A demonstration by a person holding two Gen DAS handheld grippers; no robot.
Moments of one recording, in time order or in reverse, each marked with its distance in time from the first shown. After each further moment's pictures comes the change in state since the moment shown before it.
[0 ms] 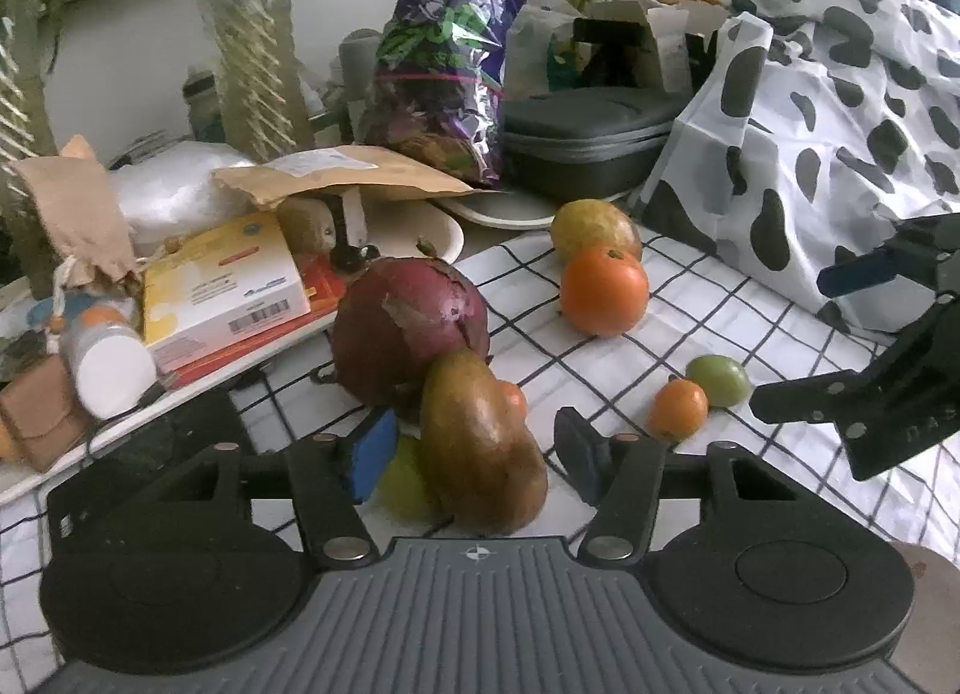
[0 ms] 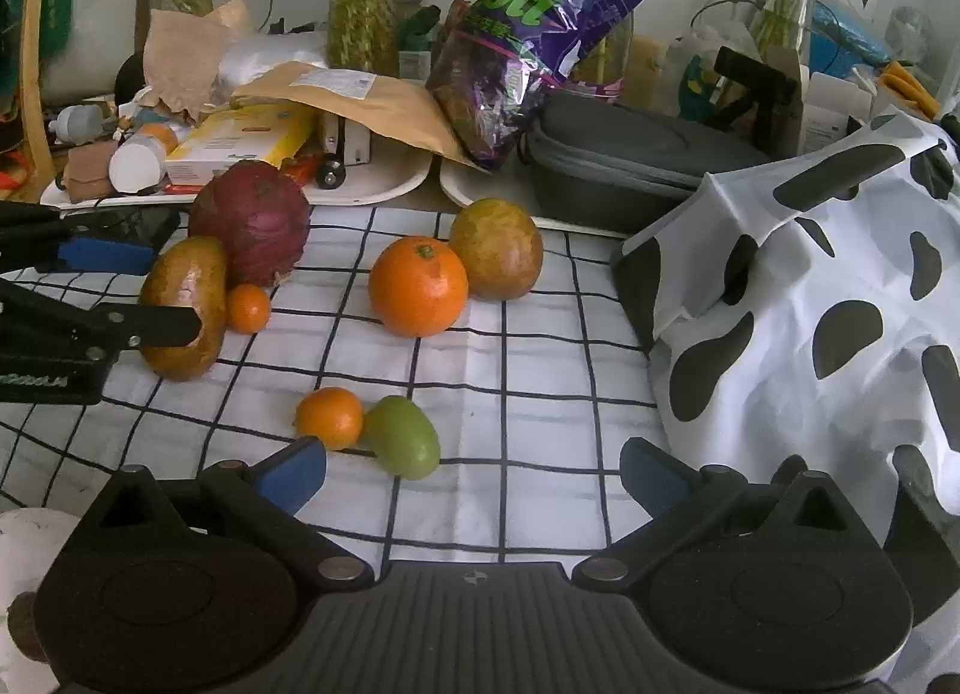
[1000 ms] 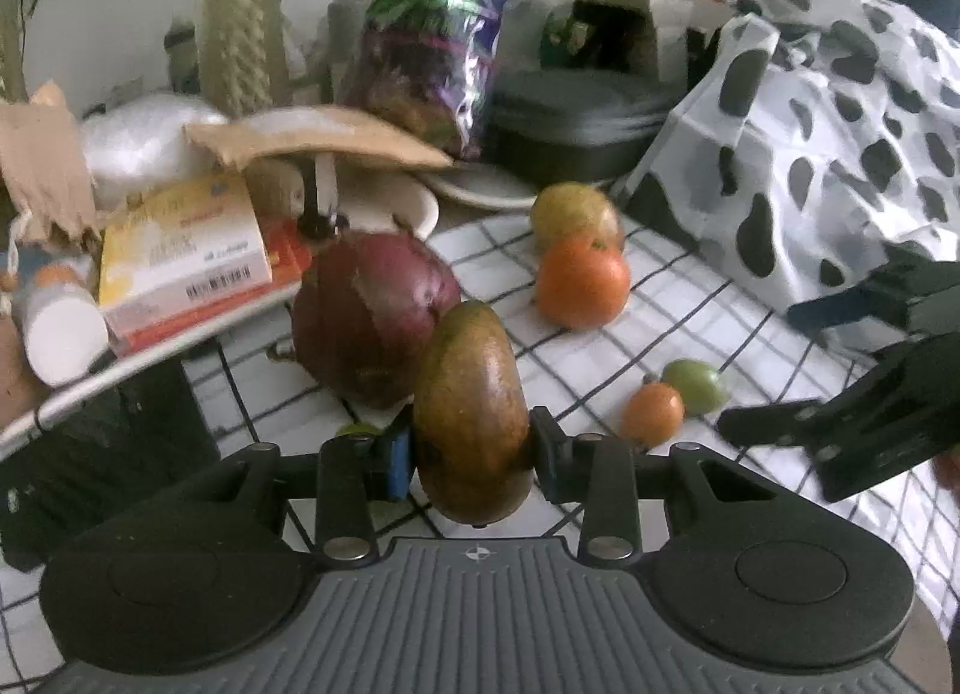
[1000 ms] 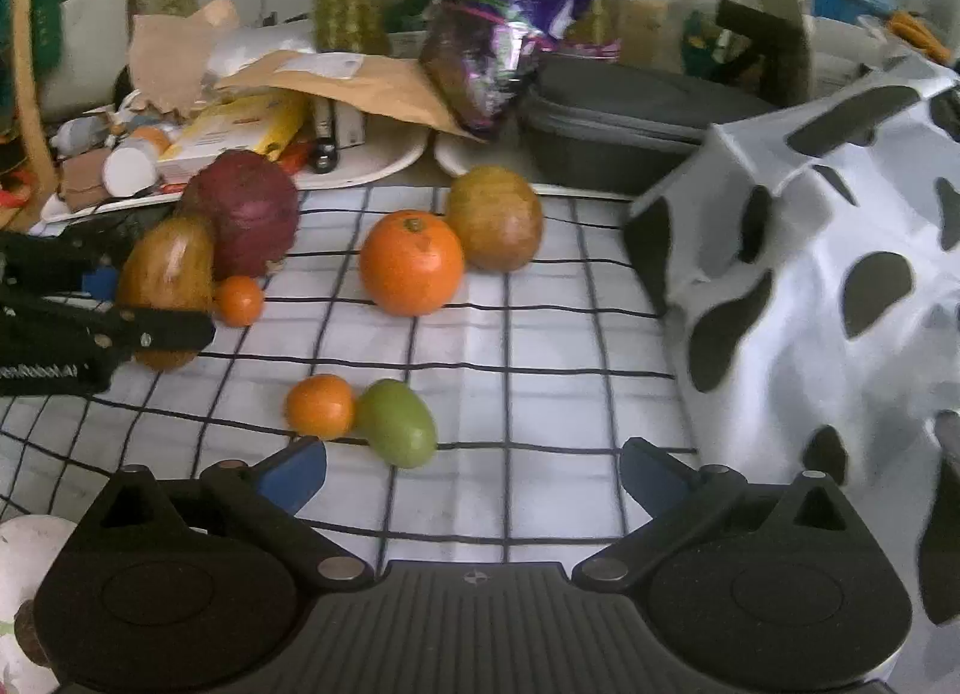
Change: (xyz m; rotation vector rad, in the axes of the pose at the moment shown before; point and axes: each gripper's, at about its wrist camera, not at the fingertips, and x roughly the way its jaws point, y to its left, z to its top) left arm 0.006 0.003 0.005 -0.071 0.048 -0.068; right arm 0.015 -0.011 -0.004 0.052 0.042 0.070
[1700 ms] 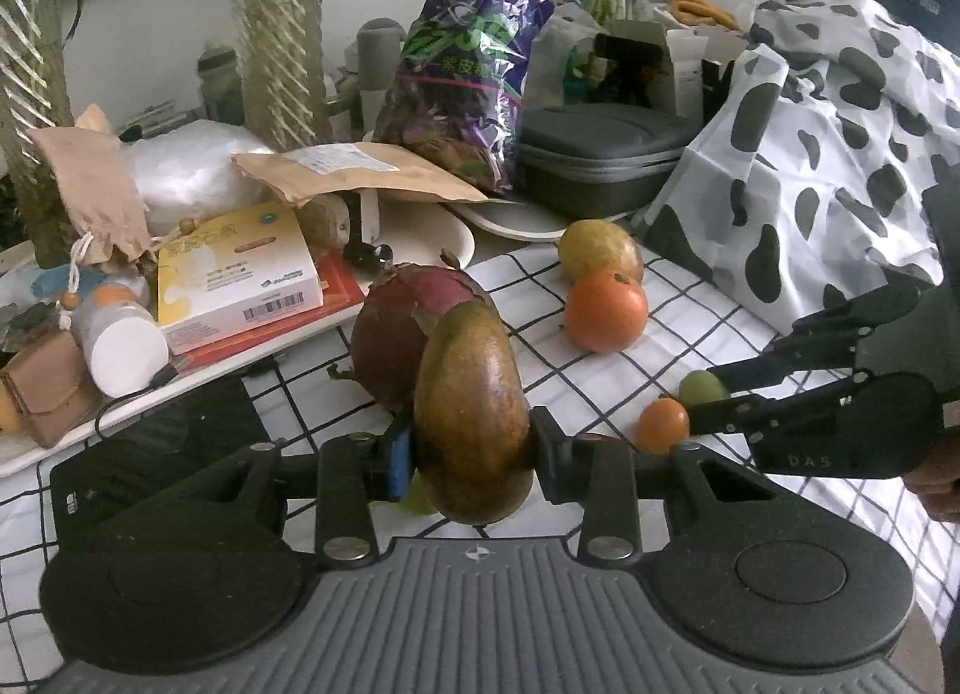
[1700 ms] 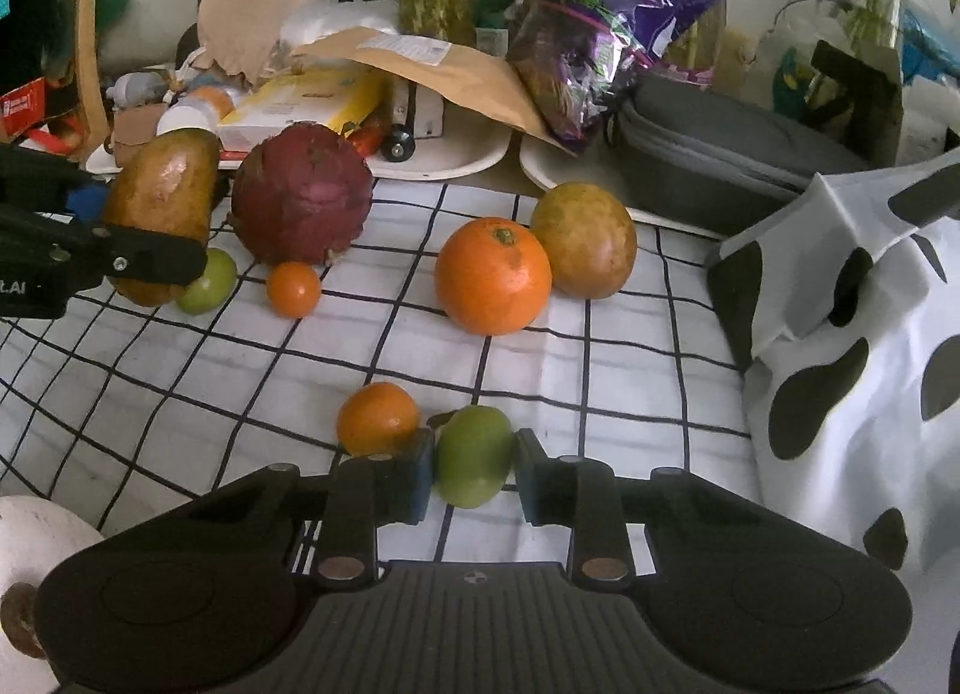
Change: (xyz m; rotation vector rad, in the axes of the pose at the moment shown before) left arm -0.025 0.009 0.002 -0.015 -0.029 0.039; right arm 0.017 0.022 0.008 -0.121 -0.006 0.061
